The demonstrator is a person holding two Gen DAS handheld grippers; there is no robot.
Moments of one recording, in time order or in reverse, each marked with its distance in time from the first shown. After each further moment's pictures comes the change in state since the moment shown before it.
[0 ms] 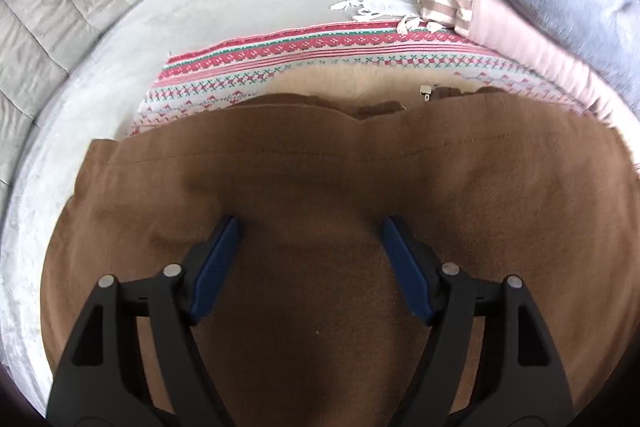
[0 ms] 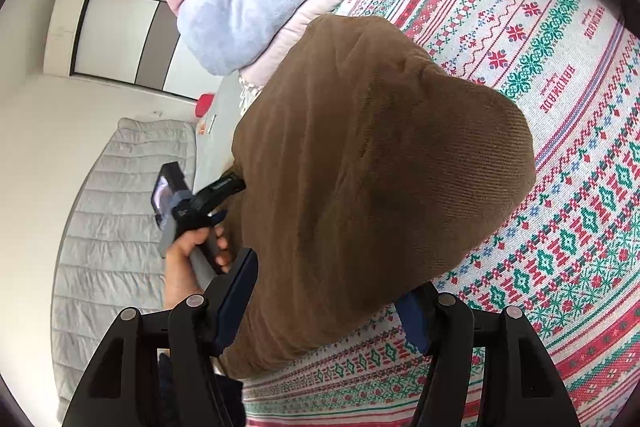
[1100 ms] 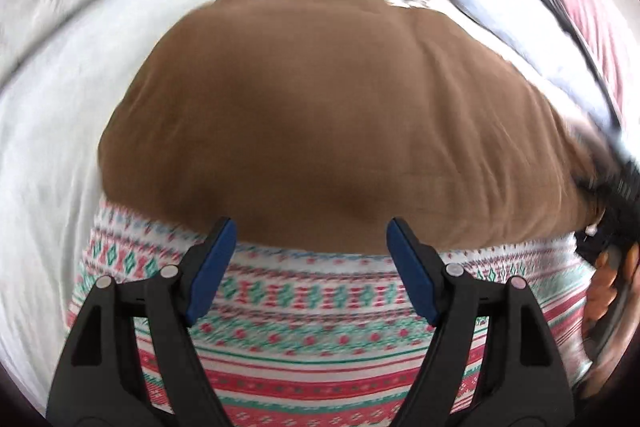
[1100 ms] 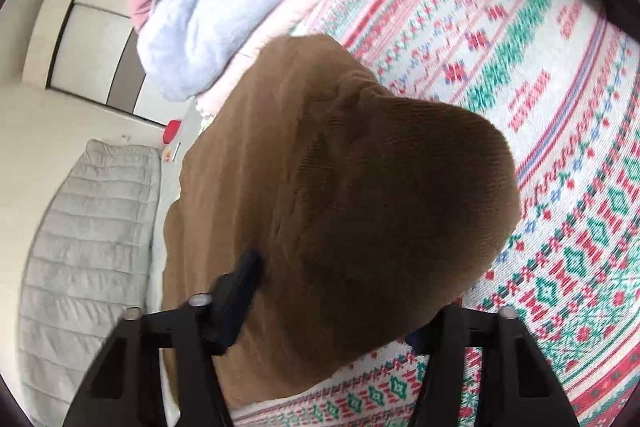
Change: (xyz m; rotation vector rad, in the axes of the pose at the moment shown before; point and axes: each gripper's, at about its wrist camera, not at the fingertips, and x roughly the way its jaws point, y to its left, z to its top) left arm -0.140 0.135 -0.265 -0.200 -0.067 -0.242; right arm 0.018 -0.023 0.002 -0.027 -0.139 -0.142
